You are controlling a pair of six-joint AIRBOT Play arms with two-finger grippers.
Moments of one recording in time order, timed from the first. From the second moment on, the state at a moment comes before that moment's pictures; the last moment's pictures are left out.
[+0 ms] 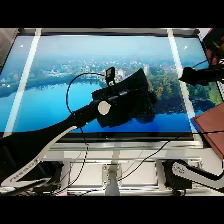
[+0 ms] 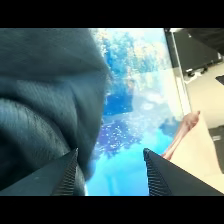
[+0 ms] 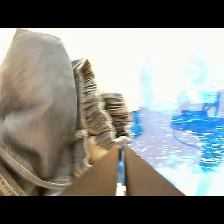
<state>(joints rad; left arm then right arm) -0.87 -1.48 1.16 0.75 -0.10 -1.69 -0.31 -1.28 1.37 -1.17 1.25 1.40</state>
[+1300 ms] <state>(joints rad) -0.71 -1.83 1.57 1.38 -0.65 -1.73 -0.35 -1.35 1.37 -1.21 1.13 1.26</state>
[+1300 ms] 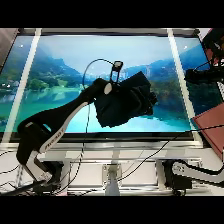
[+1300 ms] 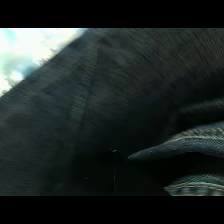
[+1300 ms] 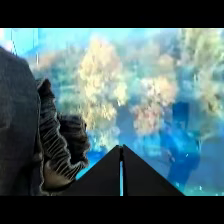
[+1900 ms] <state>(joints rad) -0.98 -1.78 1.59 1.20 -0.79 -1.63 -0.34 -1.45 1.37 -0.93 1.20 1.08</state>
